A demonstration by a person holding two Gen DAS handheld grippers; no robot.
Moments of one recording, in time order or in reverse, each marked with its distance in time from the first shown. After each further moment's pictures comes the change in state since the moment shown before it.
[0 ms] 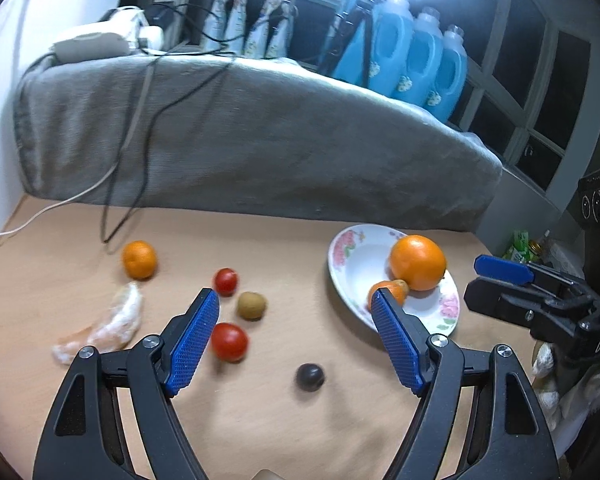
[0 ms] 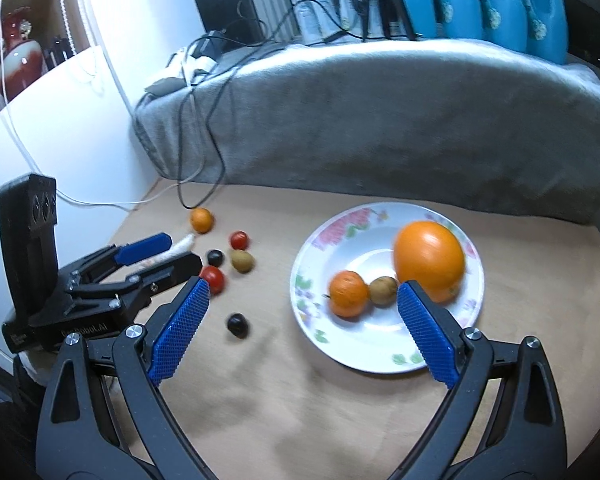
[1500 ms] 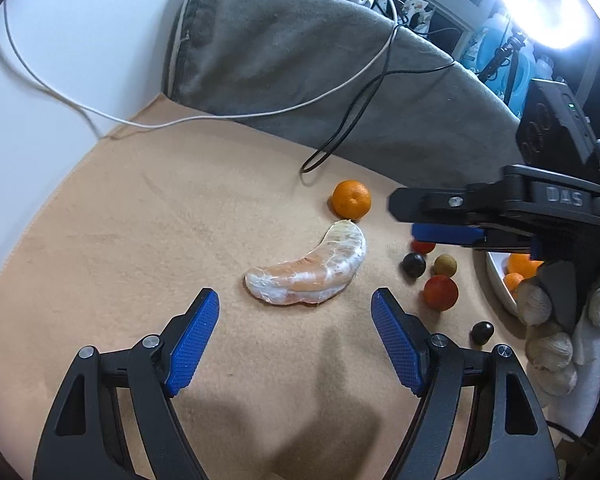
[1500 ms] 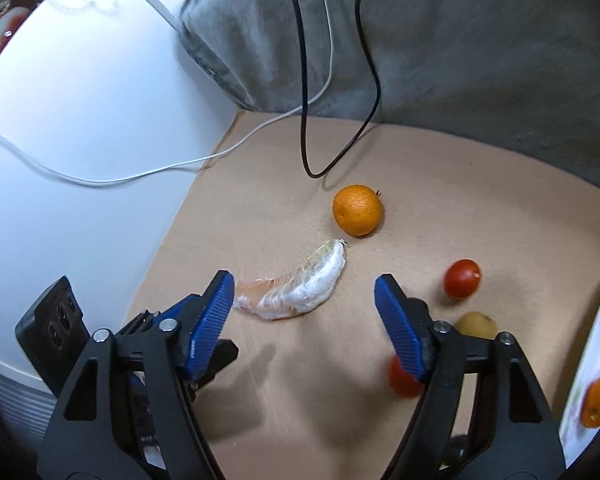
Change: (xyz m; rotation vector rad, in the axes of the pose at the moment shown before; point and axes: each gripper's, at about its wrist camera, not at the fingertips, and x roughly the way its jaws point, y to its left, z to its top) left arm -0.022 0.150 -0.050 -0.253 0.074 0.180; right arm 0.195 0.131 0.041 0.024 0.362 0.313
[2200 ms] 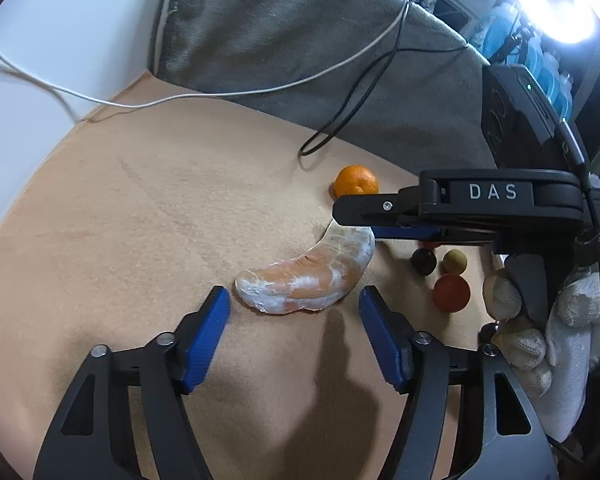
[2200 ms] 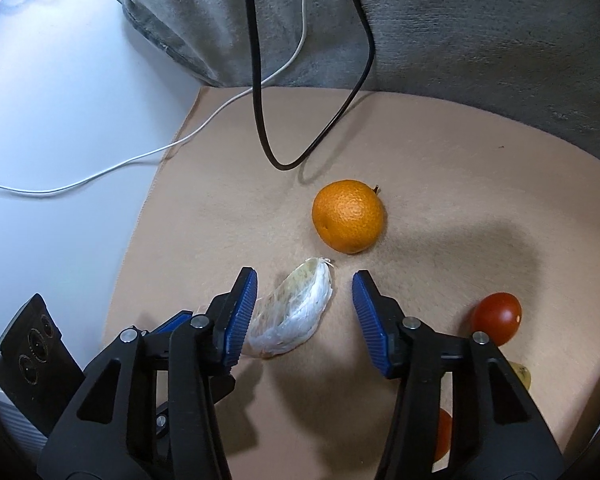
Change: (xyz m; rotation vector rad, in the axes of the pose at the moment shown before) left arm 0.023 0.003 0.005 0.002 0.073 -0.015; right arm 0.054 -0.012 0.016 0.043 0.091 -0.040
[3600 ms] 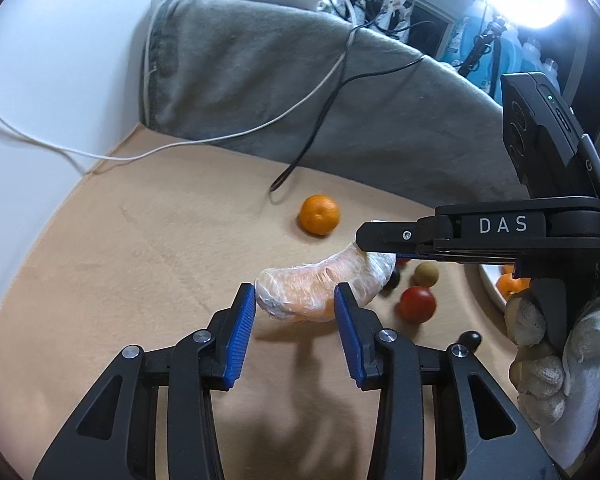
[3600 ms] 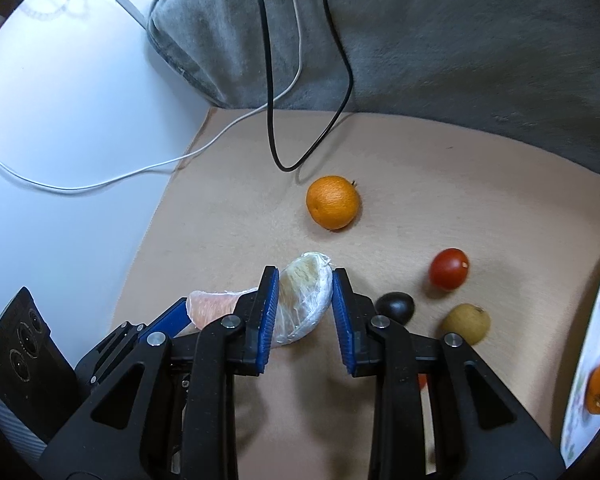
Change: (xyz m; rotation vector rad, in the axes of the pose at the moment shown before) left arm -0.030 -0.043 0.001 0.074 -0.117 0.056; right arm -0.048 0.003 -0.026 -0.003 -0.098 -0.027
